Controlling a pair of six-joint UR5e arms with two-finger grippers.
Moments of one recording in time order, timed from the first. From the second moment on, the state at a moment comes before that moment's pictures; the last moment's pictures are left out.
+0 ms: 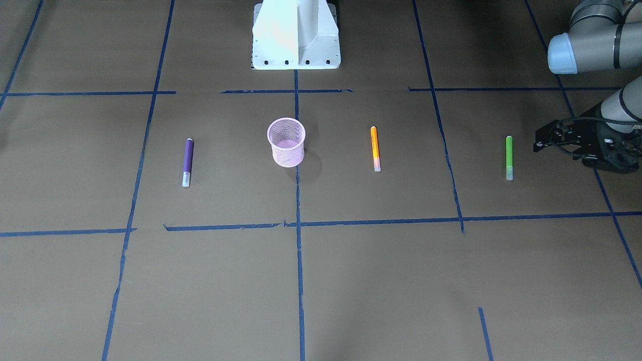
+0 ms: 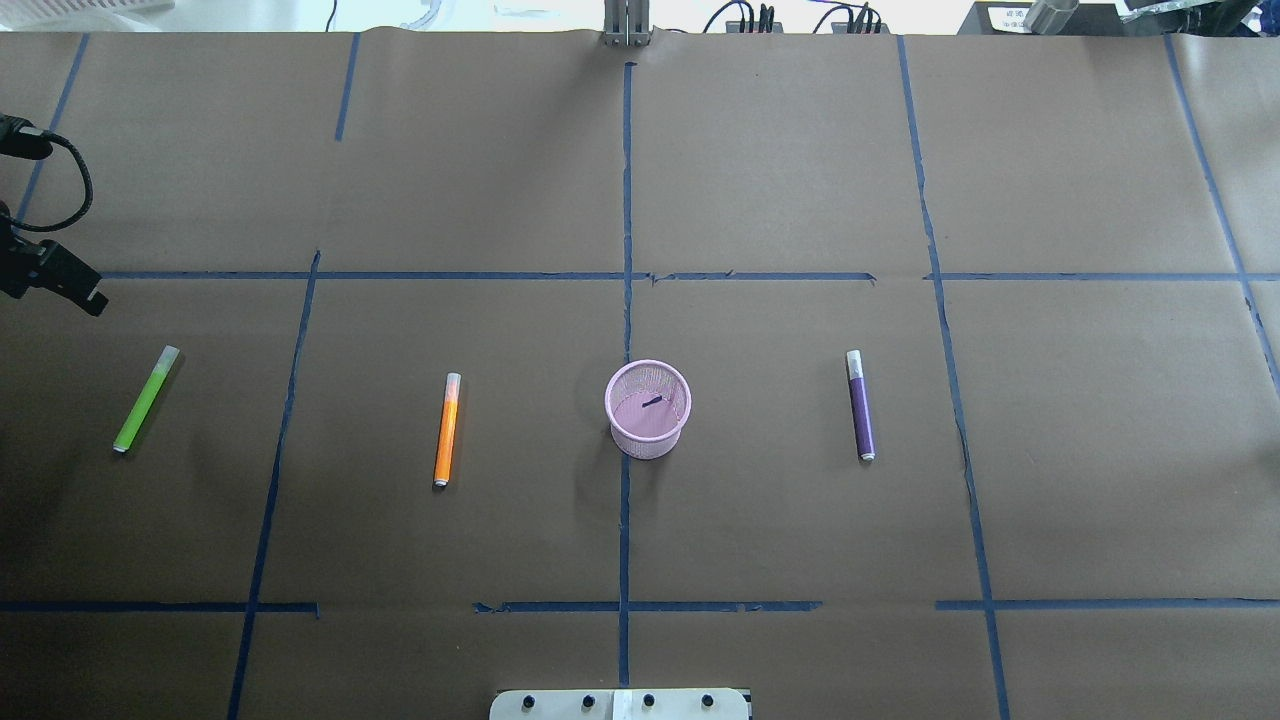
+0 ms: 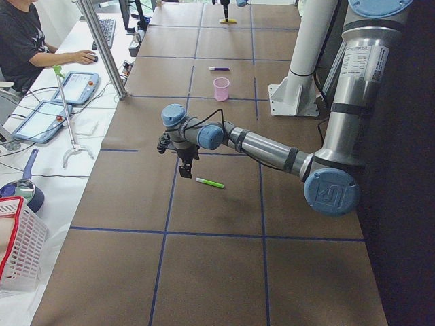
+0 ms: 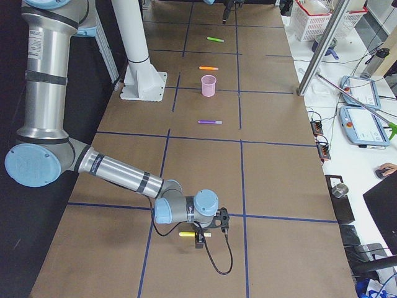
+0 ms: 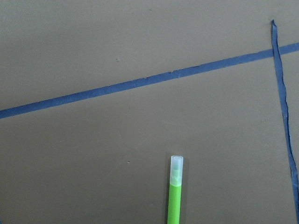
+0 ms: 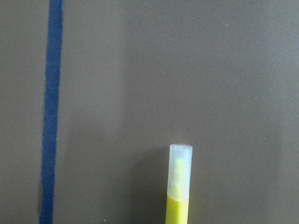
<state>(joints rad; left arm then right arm) -1.15 -1.70 -1.74 -1.56 -2.34 -0.27 1.36 -1.71 1.28 -1.07 2.30 0.12</state>
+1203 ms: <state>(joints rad) -1.02 -1.72 -1.52 -1.85 -2.29 -0.26 1.35 -1.71 1.24 -1.03 2.30 0.13</state>
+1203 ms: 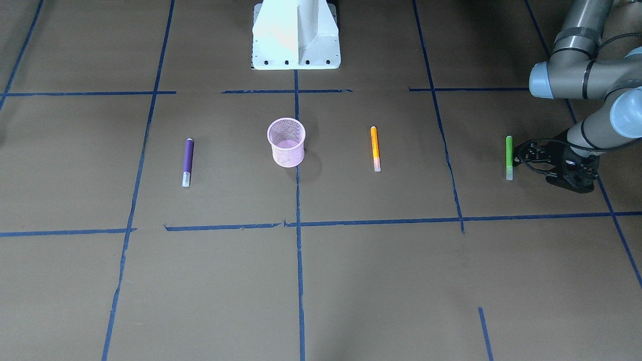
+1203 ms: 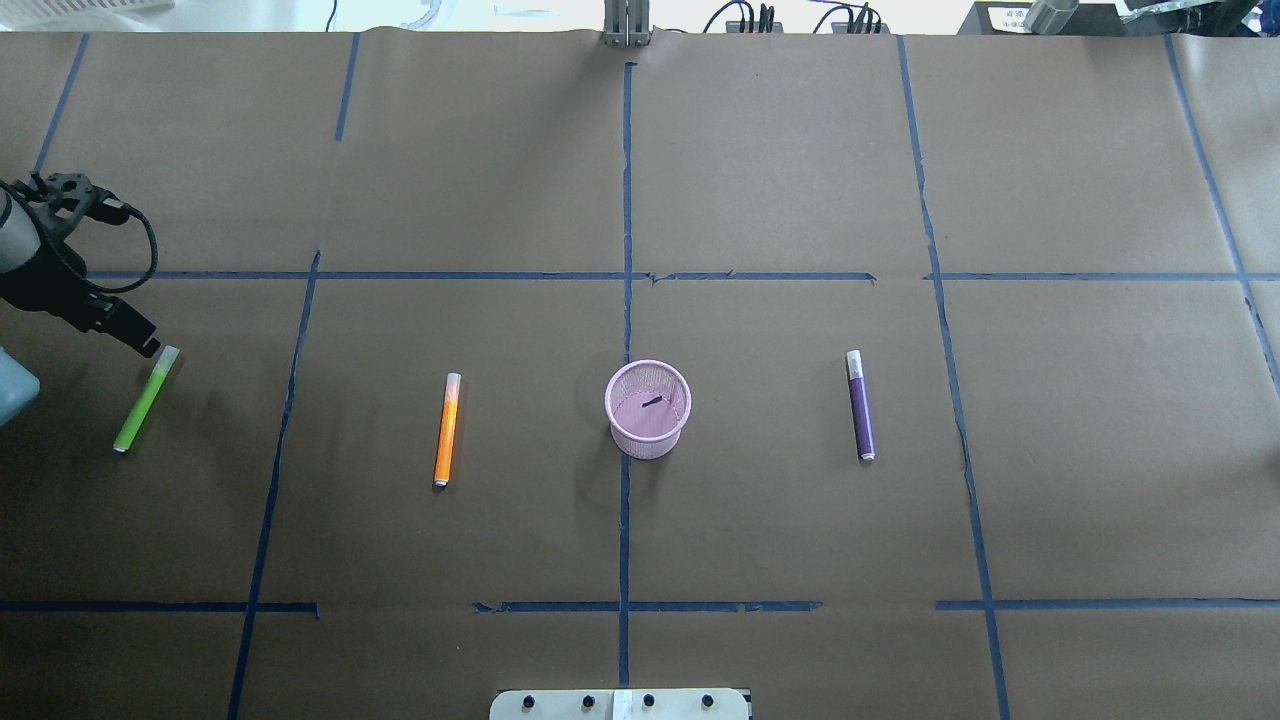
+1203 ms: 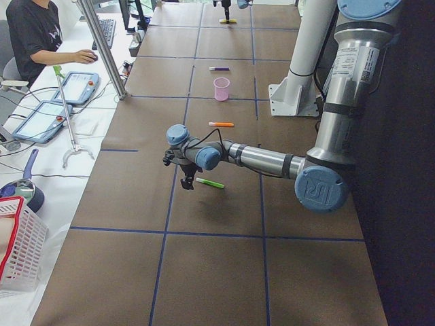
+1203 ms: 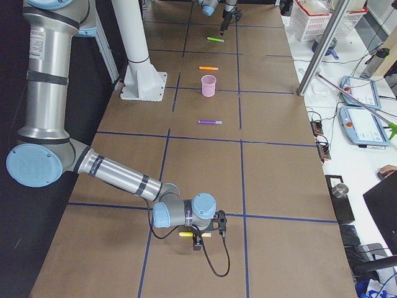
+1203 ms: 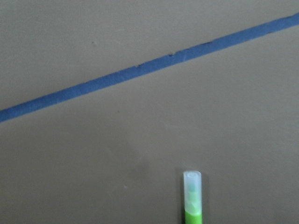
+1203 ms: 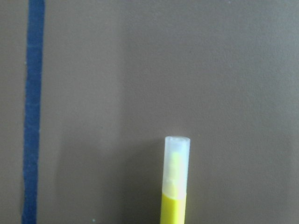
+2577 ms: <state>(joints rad) -0.94 -1.72 -1.53 -1.87 -2.20 -0.27 1.35 -1.71 1.24 -1.03 2.30 0.13</state>
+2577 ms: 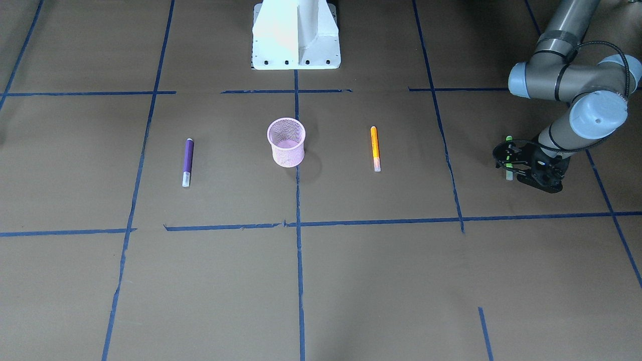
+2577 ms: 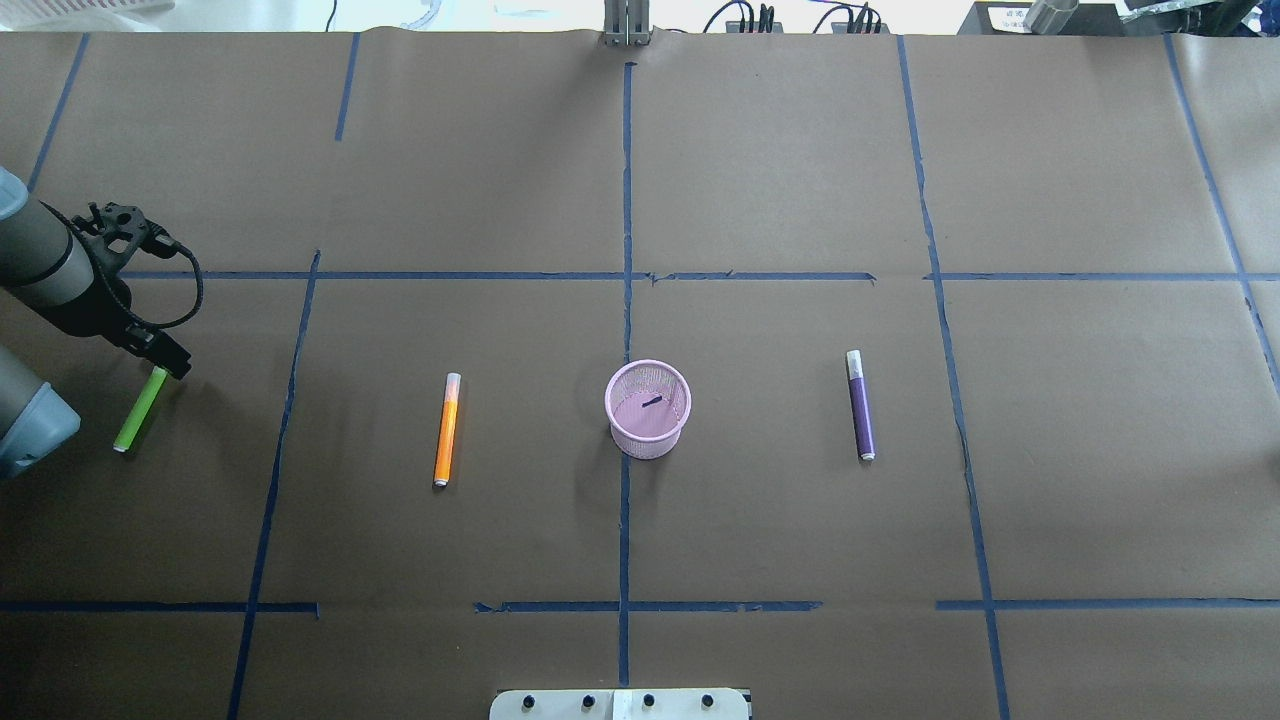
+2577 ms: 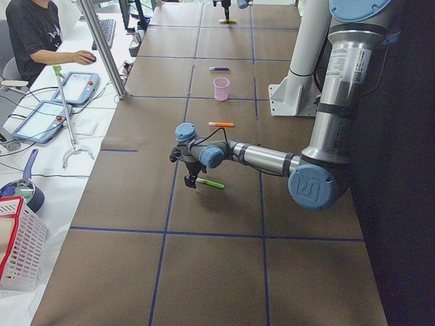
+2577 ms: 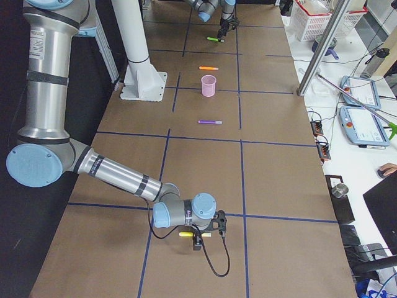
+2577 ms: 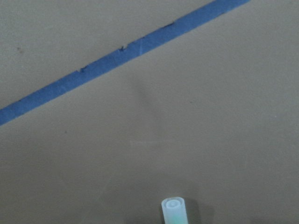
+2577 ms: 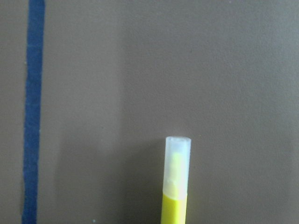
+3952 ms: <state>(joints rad) -0.93 -1.73 -1.53 -1.86 -2.20 -0.27 1.35 -1.71 1.24 -1.03 2.30 0.14</state>
